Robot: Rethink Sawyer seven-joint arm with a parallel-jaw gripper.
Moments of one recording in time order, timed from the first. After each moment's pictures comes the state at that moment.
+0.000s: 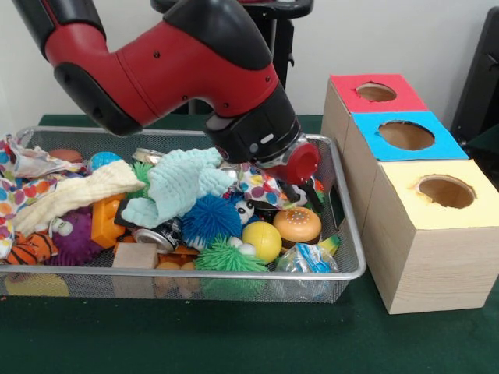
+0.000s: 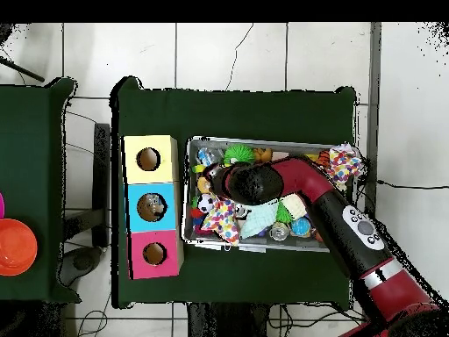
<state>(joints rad) -0.98 -0.17 1.06 1.62 -0.80 0.87 -0.26</state>
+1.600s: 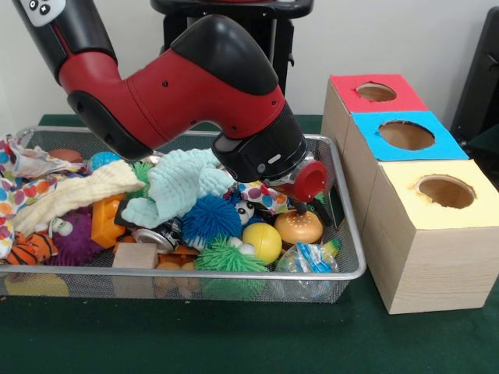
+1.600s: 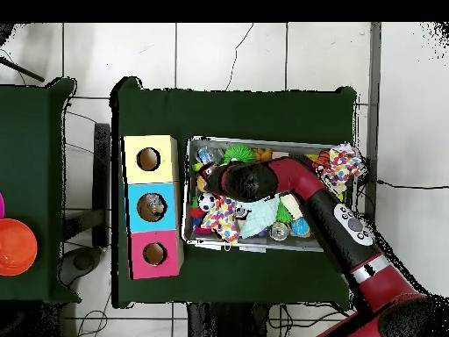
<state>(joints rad) -0.96 -0.11 1.05 1.57 -0.81 0.87 -0.27</state>
